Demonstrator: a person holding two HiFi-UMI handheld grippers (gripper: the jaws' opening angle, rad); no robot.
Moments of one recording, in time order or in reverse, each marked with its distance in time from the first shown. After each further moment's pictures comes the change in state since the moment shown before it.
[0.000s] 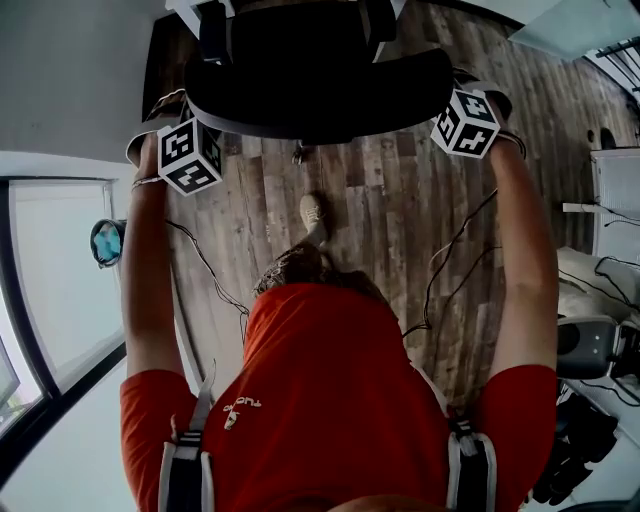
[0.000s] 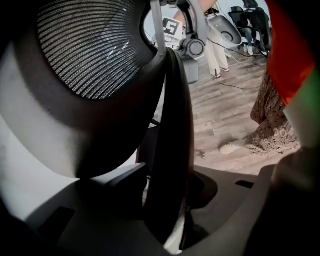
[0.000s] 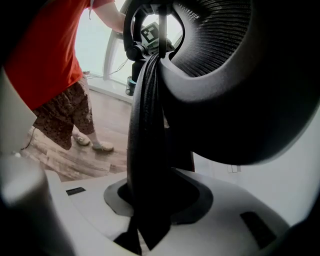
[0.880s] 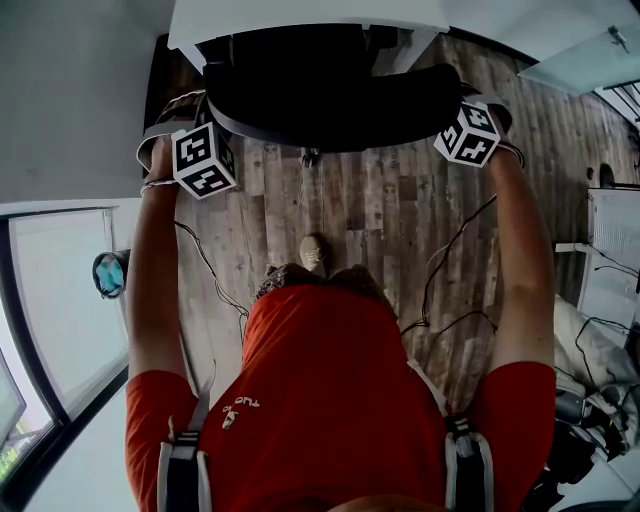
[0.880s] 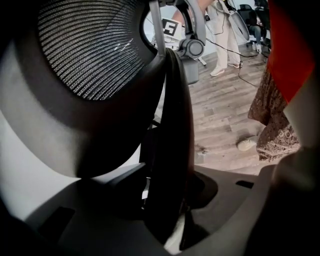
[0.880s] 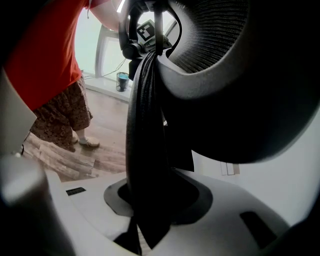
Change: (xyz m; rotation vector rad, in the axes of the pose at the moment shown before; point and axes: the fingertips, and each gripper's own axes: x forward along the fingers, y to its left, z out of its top) left arm 0.116 0.146 -0.025 -0.024 0.016 0.015; right arm 0.094 -0.180 -0.025 -0.001 -0.011 -0.007
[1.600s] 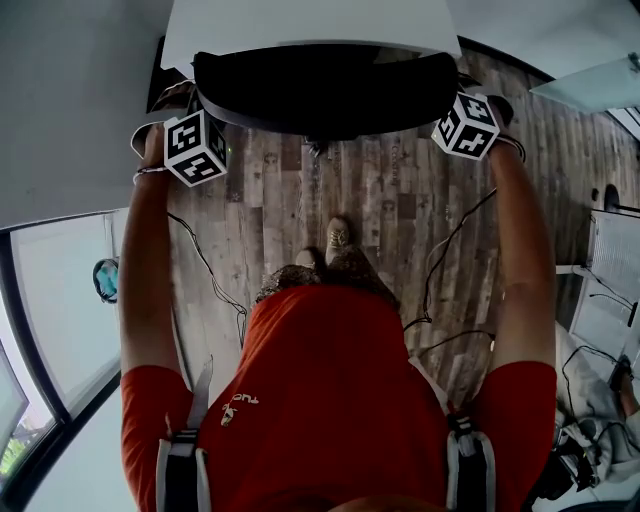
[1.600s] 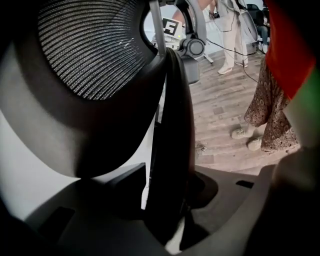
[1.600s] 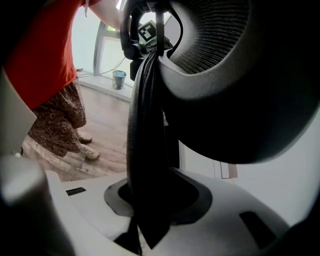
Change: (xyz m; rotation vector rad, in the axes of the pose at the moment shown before) left arm 0.072 0.089 0.001 -0.016 0.025 0.008; right arm 0.055 -0.097 -0.040 -0.021 -0.010 0.033
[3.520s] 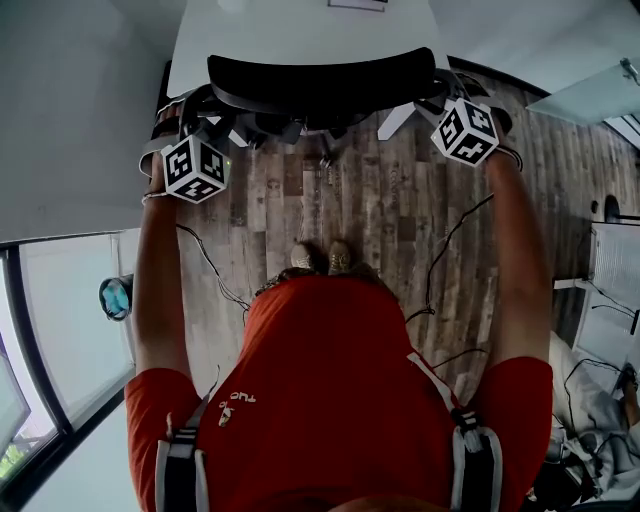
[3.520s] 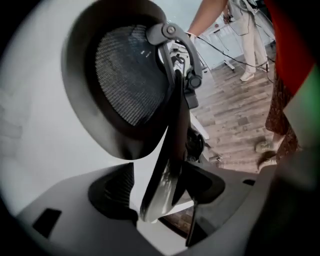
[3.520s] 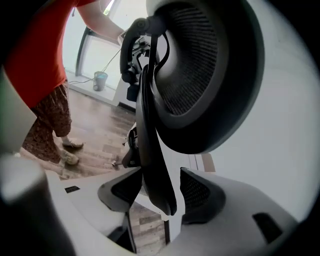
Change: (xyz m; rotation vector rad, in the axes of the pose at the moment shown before) left arm -0.005 0.055 0.006 -0.142 -0.103 0.223; right arm -0.016 -0.066 -0.020 0.083 -0.035 -0.184
